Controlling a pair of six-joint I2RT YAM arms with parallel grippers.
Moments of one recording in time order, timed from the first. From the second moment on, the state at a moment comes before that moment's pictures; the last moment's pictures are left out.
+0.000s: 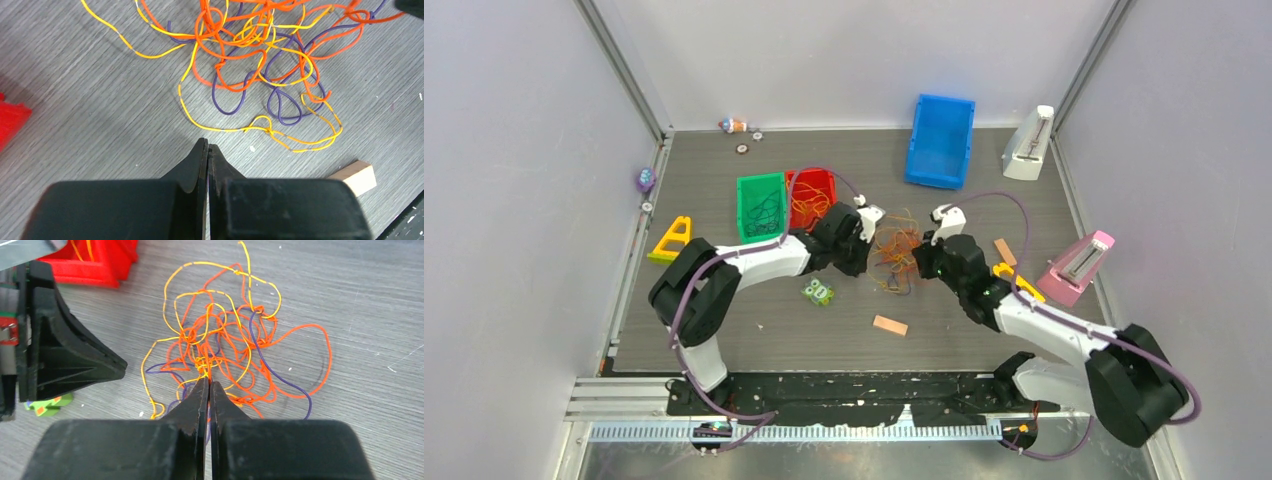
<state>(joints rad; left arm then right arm) -0.75 1.79 1.07 -0.13 0.17 -0.13 0.58 1.17 0.48 0.23 0.17 0.28</state>
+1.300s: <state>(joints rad) -0.76 1.65 0.90 0.15 0.19 -0.16 0.58 0.82 0.24 0.38 0.36 0.33</state>
